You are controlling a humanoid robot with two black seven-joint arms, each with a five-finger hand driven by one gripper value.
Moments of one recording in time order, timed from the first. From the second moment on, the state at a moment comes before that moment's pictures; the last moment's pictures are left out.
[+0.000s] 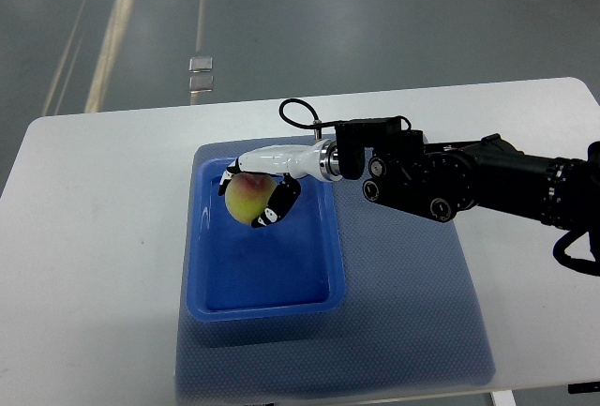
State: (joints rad) left arm -0.07 0.00 0.02 -0.20 0.00 0.01 0.08; right arm 1.20 0.00 -0.12 0.77 -1.11 0.11 0.29
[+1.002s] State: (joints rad) left arm -0.07 0.00 0.02 -0.21 0.00 0.01 0.08; right arm 0.93 -0.20 0.75 0.73 -0.49 0.22 0.29
